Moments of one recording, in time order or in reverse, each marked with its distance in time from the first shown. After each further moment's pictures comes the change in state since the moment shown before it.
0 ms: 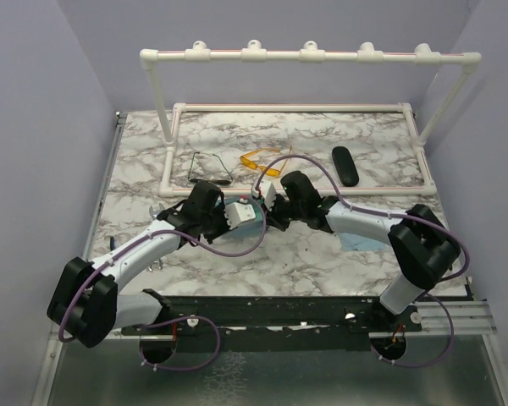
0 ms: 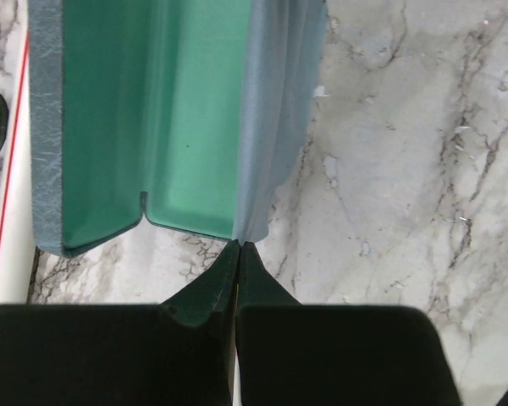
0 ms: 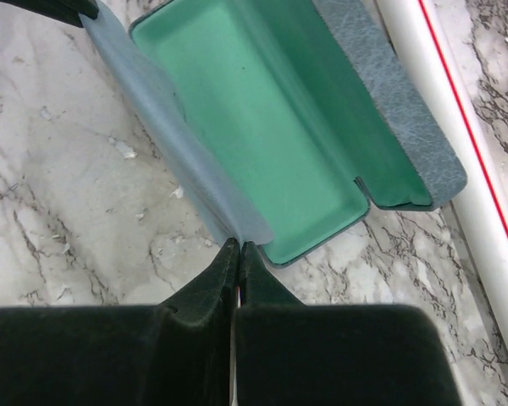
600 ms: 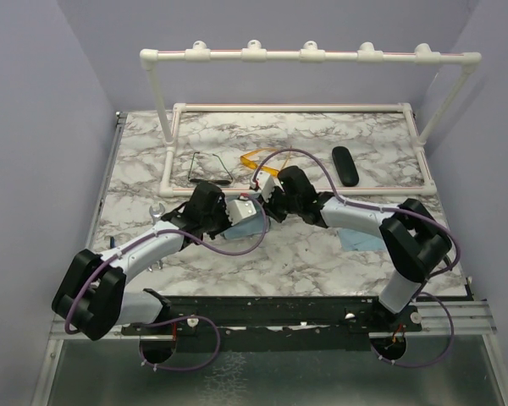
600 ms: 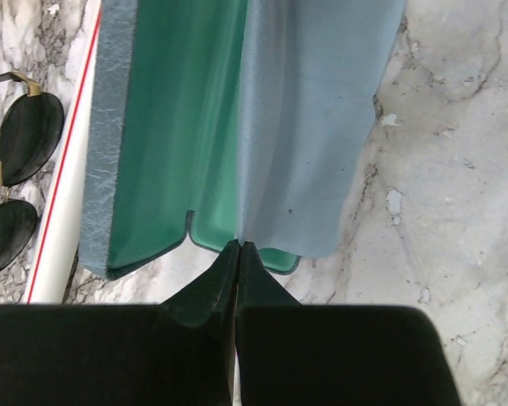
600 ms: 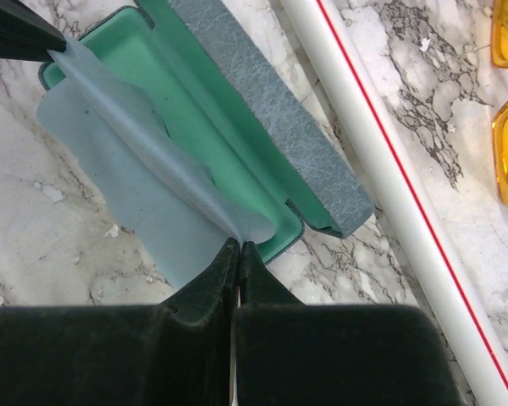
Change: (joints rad) left arm 0.008 0.054 -0.056 0.206 -0.084 -0.008; right arm -0.014 0.071 0.061 0.048 0.105 0.027
